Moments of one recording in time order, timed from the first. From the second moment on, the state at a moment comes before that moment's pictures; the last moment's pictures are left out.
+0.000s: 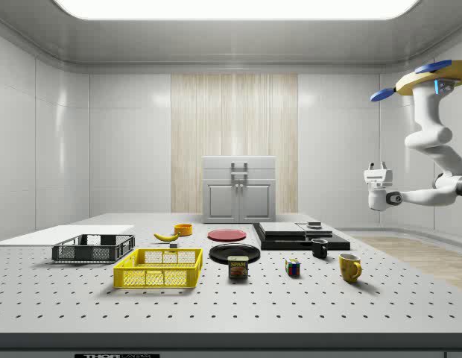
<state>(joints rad) 0.00 -0.79 0.00 -2.34 0.00 1.55 0.79</state>
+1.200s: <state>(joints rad) -0.01 -0.70 0.00 -2.04 0.00 1.36 0.78</state>
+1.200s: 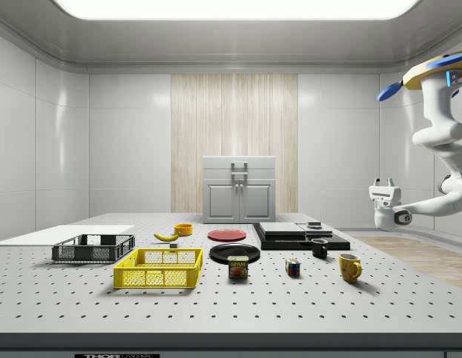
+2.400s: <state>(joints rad) -0.01 -0.71 0.01 -2.05 0.00 1.38 0.78</state>
